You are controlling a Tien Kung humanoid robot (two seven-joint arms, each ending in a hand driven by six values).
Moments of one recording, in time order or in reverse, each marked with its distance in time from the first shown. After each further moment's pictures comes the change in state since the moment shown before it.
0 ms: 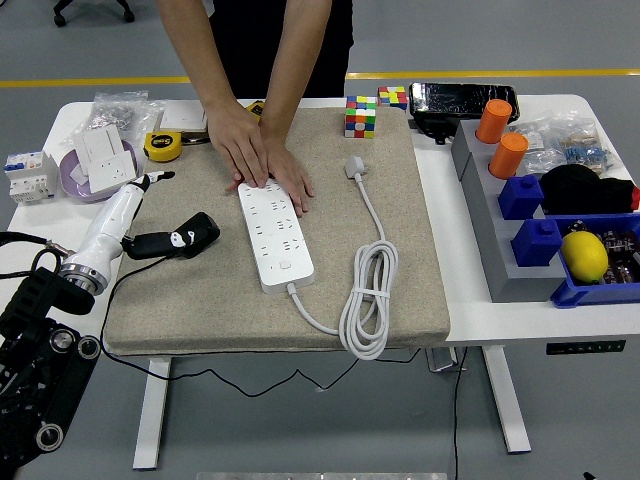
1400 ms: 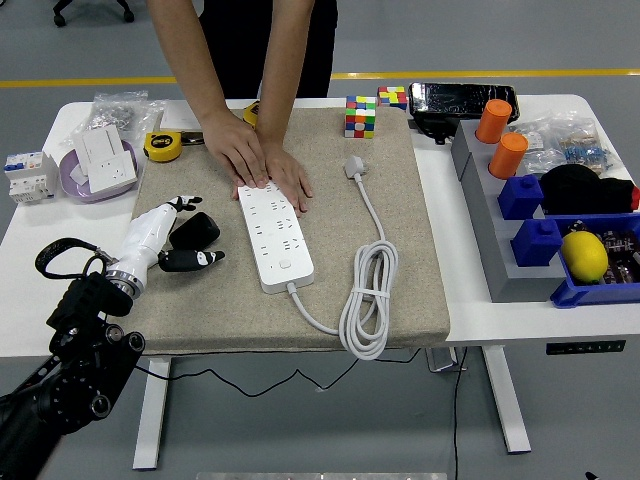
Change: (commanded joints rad) left arm -0.167 -0.052 0.070 0.416 0.084 0.170 -0.122; right arm 0.003 -0.006 -0.008 0.000 -0.002 0.003 -0.003
